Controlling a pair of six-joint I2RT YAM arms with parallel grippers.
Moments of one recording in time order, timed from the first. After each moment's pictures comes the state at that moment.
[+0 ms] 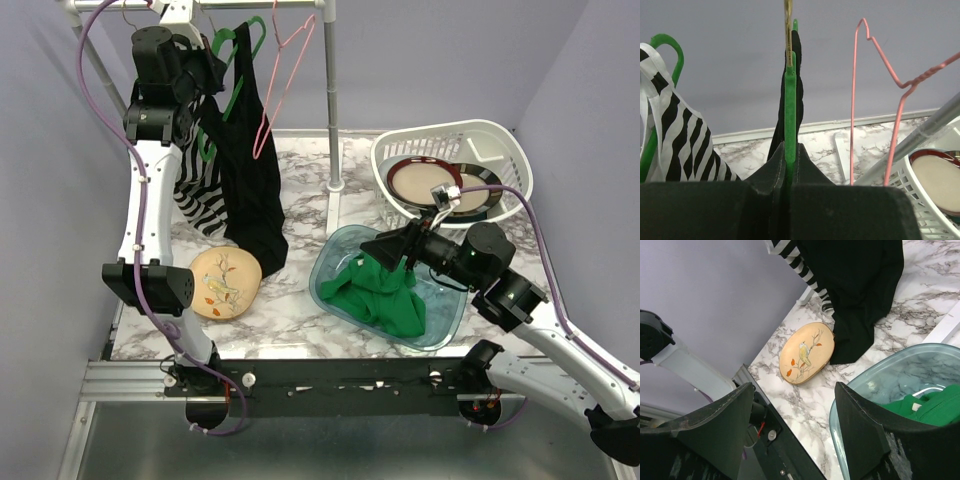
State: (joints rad) left arm -0.03 1.76 2.19 -0.51 0.23 -0.17; right arm 0.73 0.78 0.79 -0.07 -0.20 0.62
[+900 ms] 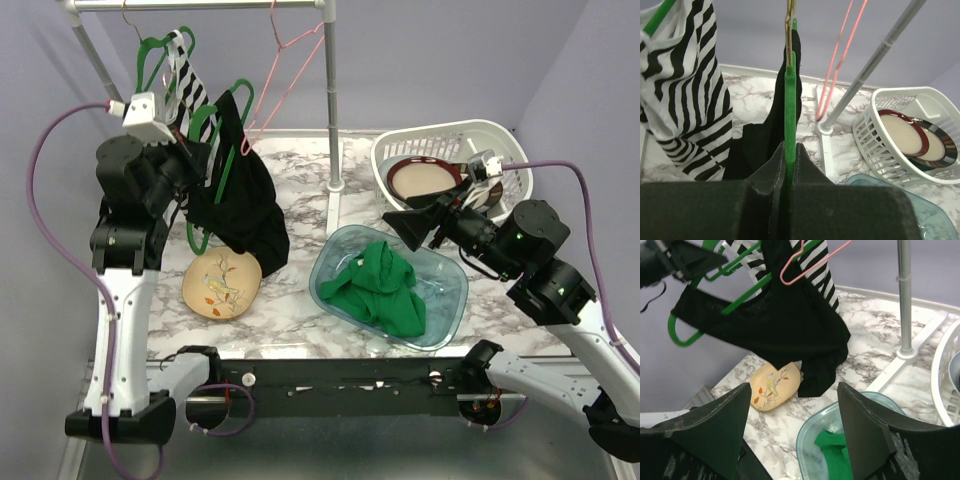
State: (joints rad) left arm -0.03 0.99 1.41 -0.51 0.17 -0.33; right arm 0.73 0.83 1.18 -0.34 -0.08 0.34
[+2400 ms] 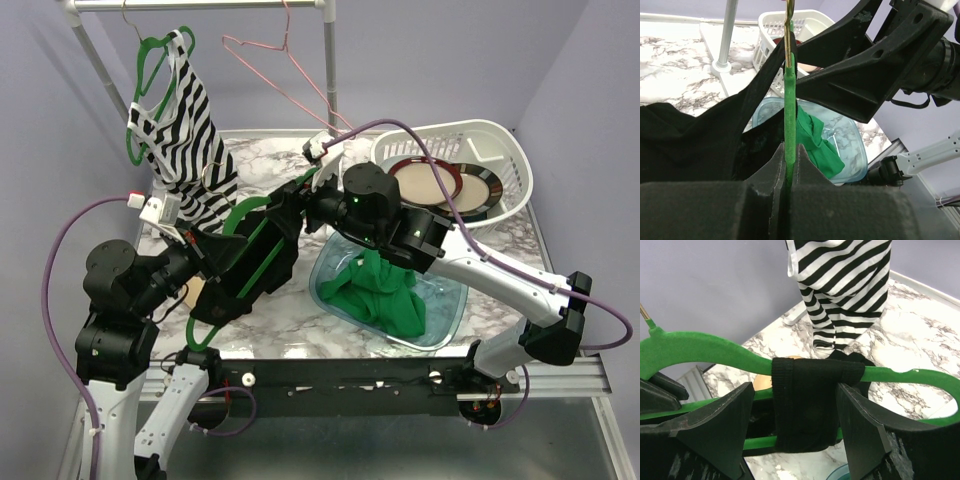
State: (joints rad) left arm -0.17 0.56 1.16 -0.70 0.53 -0.47; right arm 1.08 1.49 1.59 -0.23 0.11 0.21
